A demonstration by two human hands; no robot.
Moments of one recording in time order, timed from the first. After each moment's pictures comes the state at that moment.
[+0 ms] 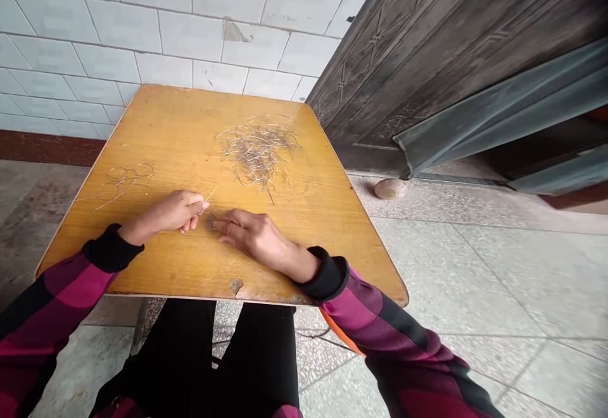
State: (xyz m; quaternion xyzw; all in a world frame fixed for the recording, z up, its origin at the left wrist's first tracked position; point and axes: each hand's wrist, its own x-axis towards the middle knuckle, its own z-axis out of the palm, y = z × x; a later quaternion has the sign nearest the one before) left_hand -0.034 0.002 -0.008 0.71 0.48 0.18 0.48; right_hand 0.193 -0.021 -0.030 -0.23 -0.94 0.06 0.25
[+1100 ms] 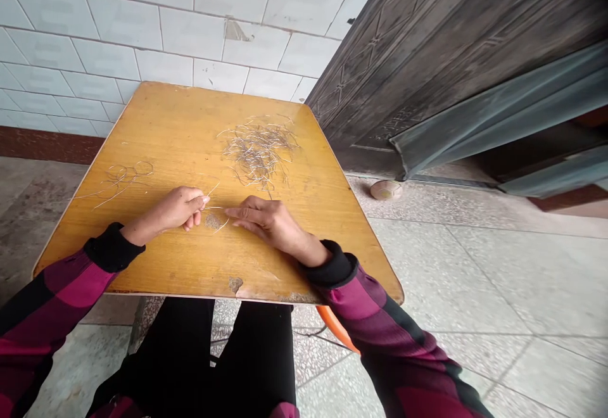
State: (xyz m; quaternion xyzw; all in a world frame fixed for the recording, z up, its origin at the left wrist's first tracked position) left_hand -0.028 -0.001 -0.014 0.67 0.50 0.24 0.49; right_hand 0.213 0.003 -0.033 -0.23 -0.92 0.11 0.30
